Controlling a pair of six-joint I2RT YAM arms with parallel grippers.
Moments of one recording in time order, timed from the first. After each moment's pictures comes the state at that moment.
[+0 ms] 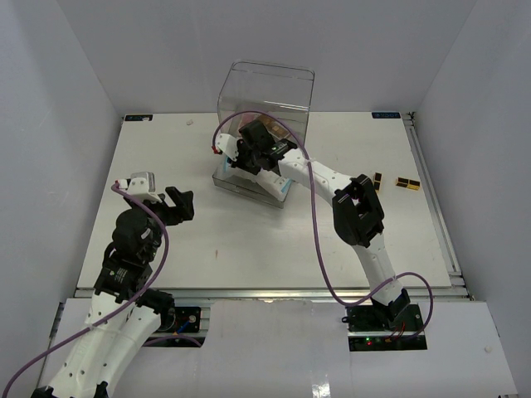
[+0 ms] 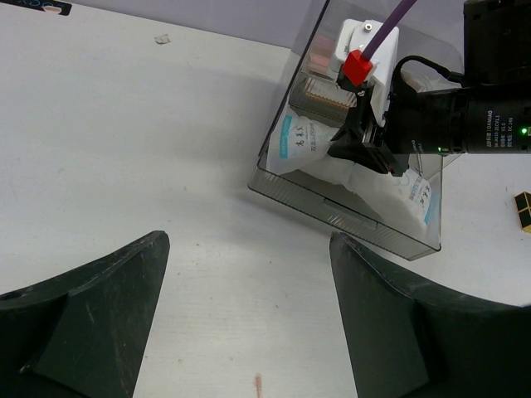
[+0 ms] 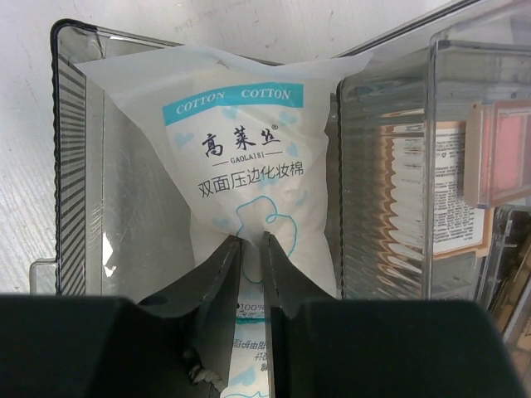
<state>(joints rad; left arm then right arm) -0.34 0.49 0.66 -0.30 -0.23 -0.30 0.77 2.23 1.99 -0.49 -0.12 -0.65</state>
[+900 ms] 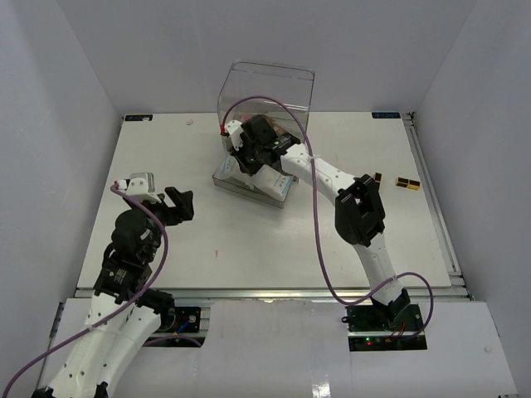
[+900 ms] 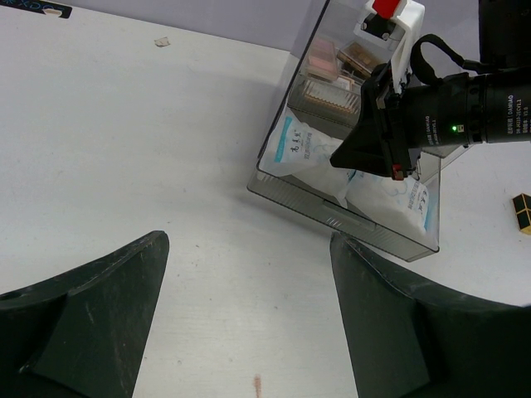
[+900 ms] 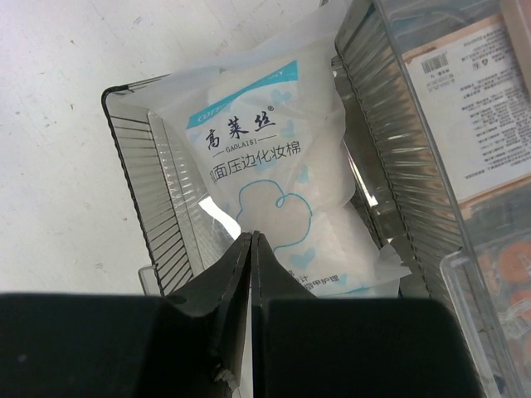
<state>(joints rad) -0.34 0.48 0.66 -0.30 -0.23 -0.30 0.76 2.23 2.06 -0.60 -0.18 -0.17</state>
